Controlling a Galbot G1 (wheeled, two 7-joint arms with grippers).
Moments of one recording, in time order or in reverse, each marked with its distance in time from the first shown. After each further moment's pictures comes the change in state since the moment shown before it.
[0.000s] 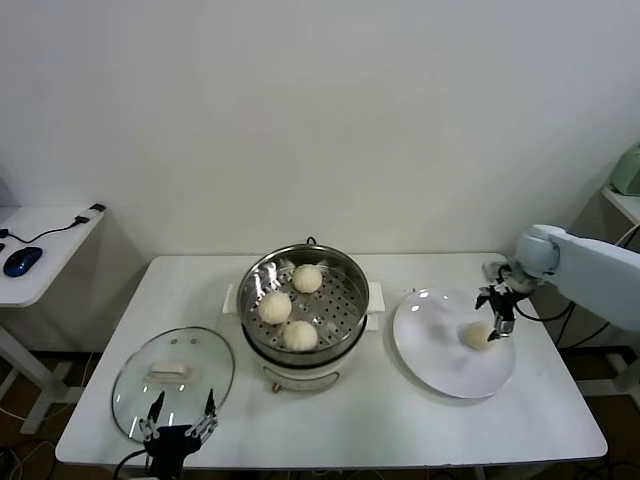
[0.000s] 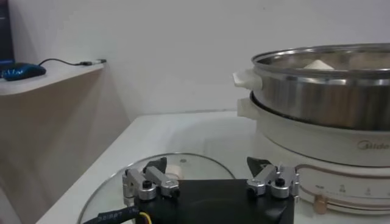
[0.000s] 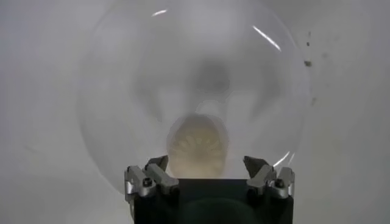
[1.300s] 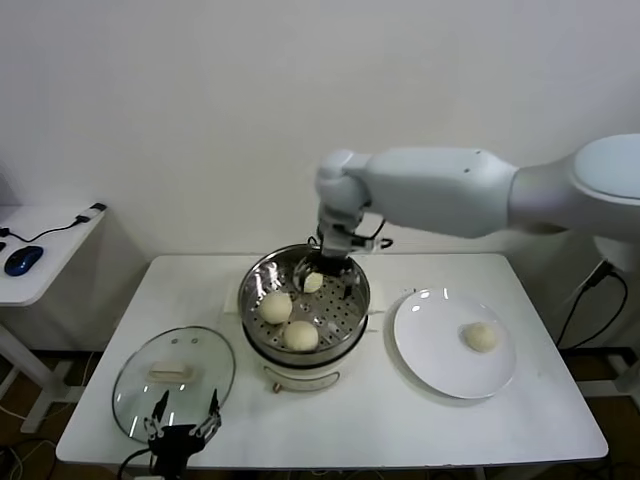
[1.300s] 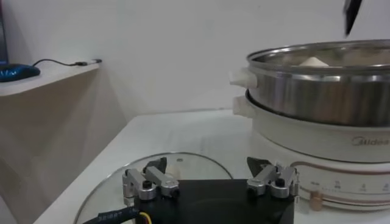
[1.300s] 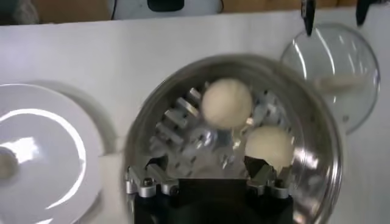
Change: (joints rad) left arm -0.006 0.010 0.018 0.003 0.014 0.008 -0.008; right arm 0.503 0.511 -0.211 0.211 0.009 0.646 -0.098
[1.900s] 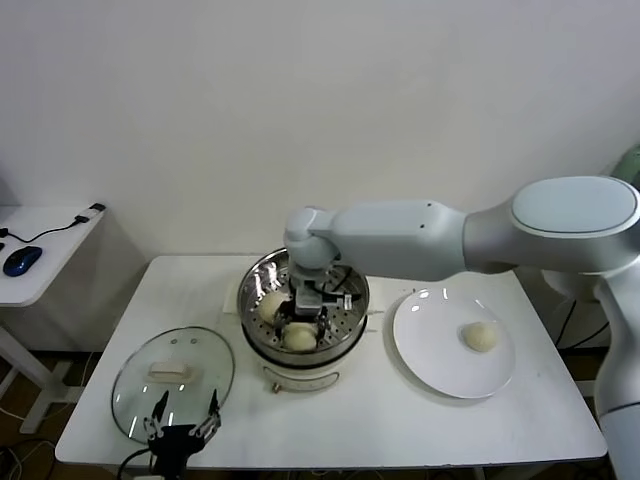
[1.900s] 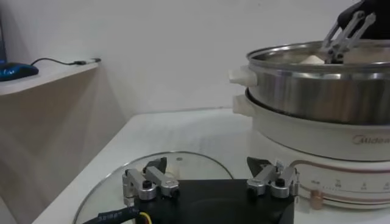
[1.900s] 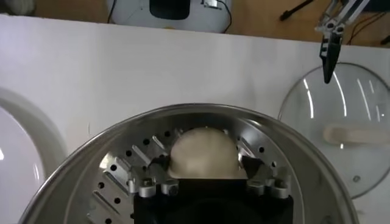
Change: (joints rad) left arm 0.000 0.003 -0.001 0.002 -0.002 0.002 0.000; right arm -0.209 0.149 0.070 0.098 -0.238 -0.033 0.122
